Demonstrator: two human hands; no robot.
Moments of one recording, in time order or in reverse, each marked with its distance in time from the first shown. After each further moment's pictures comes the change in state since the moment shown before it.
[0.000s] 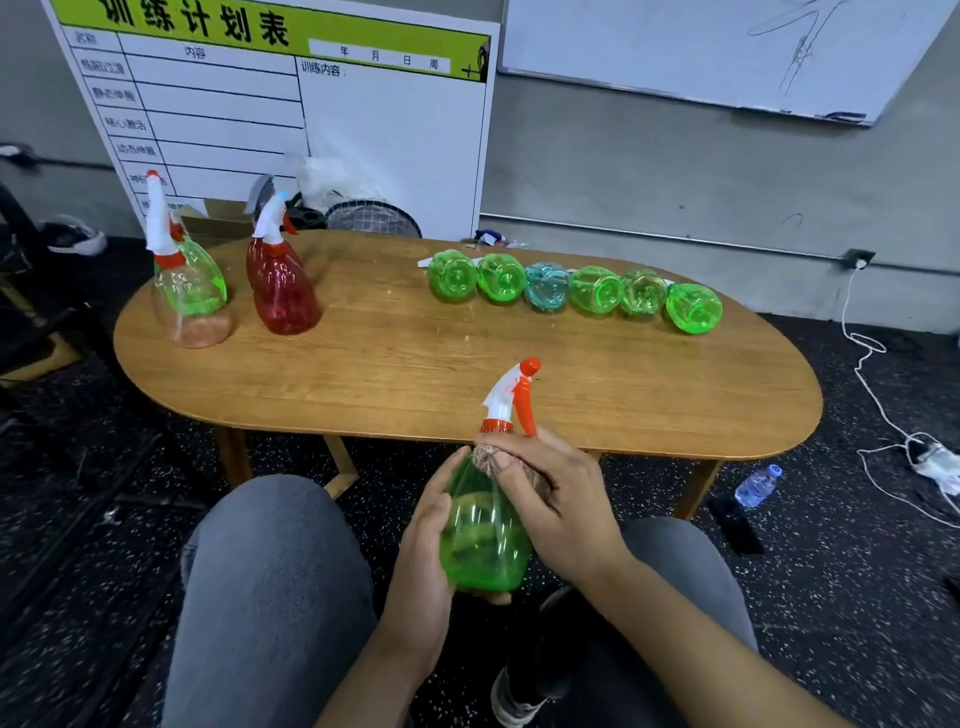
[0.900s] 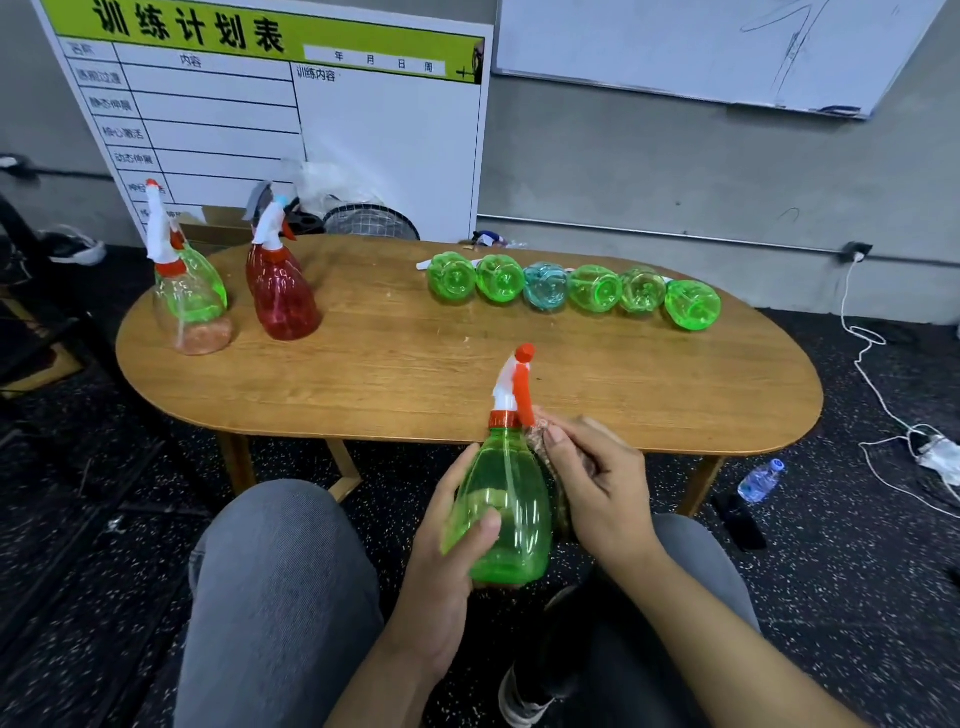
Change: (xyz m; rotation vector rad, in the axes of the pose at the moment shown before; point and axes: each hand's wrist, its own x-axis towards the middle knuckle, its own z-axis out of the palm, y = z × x) left_hand -0.002 0.001 0.004 -0.089 -0.102 0.016; right_hand 0.002 0.015 -0.016 0.151 0.198 0.092
